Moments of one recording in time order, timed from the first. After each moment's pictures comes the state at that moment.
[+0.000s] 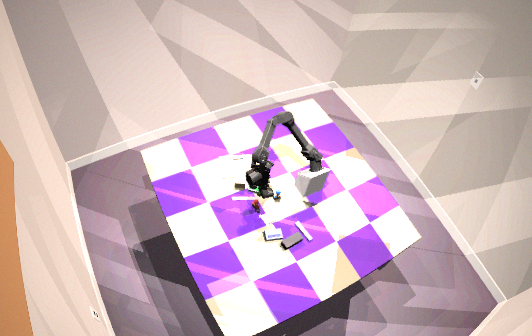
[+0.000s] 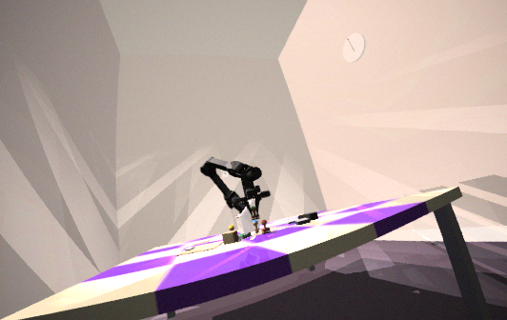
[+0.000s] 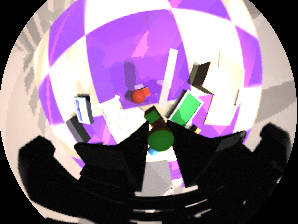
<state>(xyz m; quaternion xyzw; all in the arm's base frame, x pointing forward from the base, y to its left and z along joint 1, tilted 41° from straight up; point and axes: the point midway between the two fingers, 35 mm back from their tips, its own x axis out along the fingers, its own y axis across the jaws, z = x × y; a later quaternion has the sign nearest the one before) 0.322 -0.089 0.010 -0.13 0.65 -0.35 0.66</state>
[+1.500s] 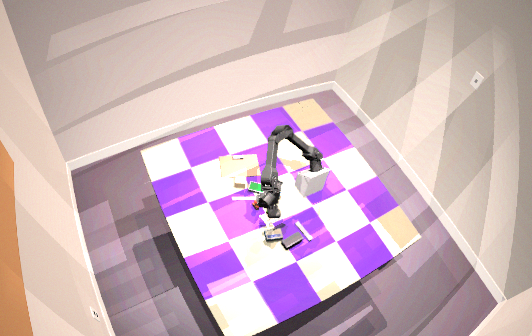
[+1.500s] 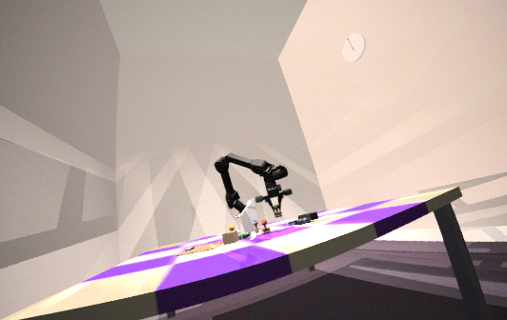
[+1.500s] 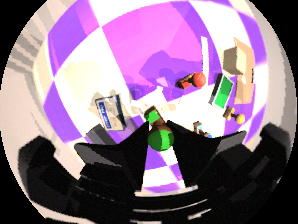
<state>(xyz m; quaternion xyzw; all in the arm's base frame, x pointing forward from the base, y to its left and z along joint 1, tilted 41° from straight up) 0.344 -0.011 -0.075 -0.06 0.61 -0.42 0.67</state>
